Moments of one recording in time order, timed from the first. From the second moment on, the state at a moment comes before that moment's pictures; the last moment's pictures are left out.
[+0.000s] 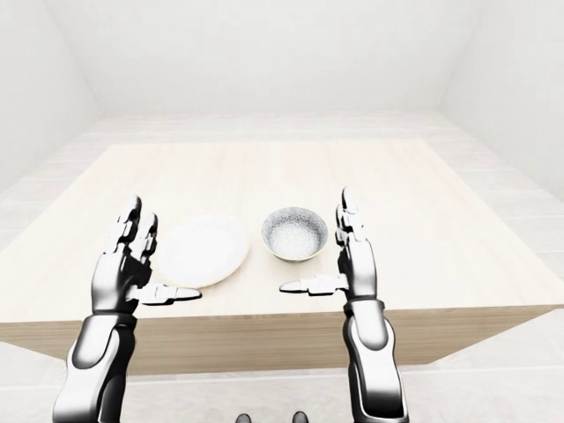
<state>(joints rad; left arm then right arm) 0.10 0.03 0.10 -0.41 -0.06 0.09 -0.10 0.06 -0.02 -0.03 -0.39 -0.01 0.09 0.06</state>
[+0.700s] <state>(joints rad) 0.11 0.04 0.22 -0.57 -0.13 0.09 -0.17 0.08 -0.01 -0.02 -0.47 -0.03 0.09 0.08</state>
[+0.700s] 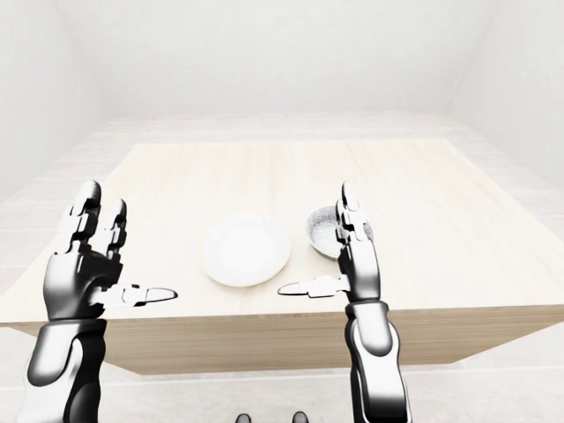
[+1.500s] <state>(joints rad) 0.11 0.03 0.20 -0.53 -0.09 0.09 -0.17 0.10 -0.01 -0.03 -0.50 -0.03 0.09 0.10</state>
